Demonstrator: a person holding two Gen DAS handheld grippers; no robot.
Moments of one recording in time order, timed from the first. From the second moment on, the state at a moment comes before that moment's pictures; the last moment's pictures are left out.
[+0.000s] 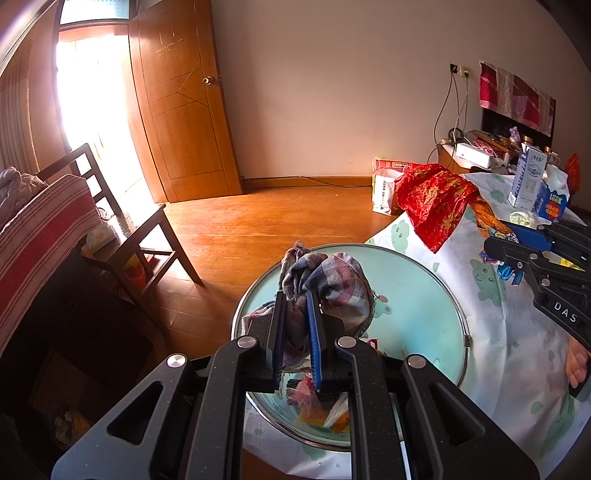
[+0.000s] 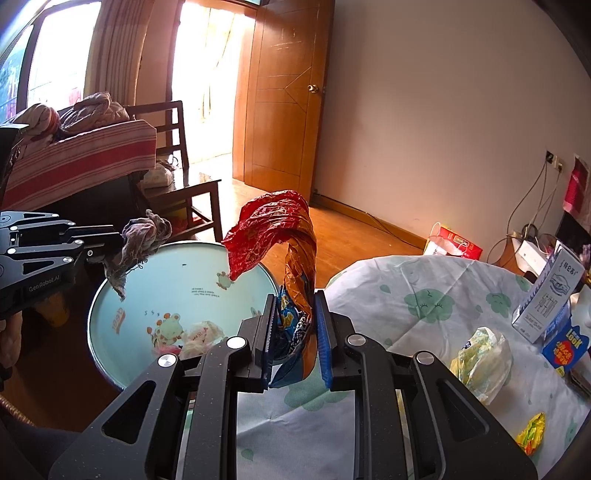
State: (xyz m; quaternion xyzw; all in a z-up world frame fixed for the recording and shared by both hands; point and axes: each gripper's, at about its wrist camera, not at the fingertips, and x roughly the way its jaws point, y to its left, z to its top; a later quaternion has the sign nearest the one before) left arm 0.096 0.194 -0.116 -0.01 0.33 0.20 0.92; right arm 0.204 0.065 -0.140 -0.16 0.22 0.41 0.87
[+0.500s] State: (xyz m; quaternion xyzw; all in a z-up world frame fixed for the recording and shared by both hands) left arm 0.095 0.188 -0.116 -0.01 0.33 0.21 0.92; right arm 0.196 0.071 -0.140 -0.18 0.21 0.42 0.86
